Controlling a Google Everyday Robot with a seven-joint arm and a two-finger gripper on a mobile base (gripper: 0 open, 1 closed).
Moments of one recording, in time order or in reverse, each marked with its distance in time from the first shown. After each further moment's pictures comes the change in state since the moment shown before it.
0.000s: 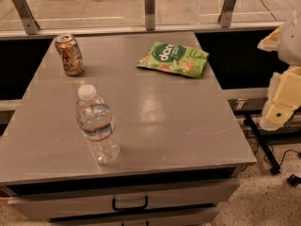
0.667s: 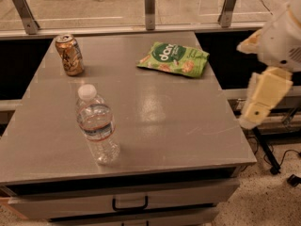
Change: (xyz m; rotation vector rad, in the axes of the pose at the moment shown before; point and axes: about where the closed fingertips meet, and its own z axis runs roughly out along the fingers) arm -0.029 0.000 0.016 -0.035 -0.090 -0.034
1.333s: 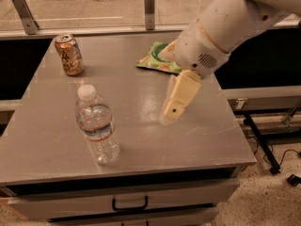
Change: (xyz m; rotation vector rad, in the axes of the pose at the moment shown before) arm -0.142 0.017 0.068 -0.182 -0.331 -0.134
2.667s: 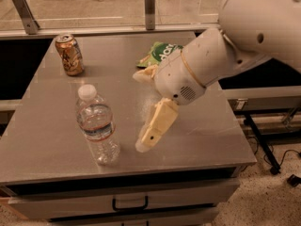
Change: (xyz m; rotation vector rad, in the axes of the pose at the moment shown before) arm -0.033 0.042 0.053 -0.091 -0.229 -0.054
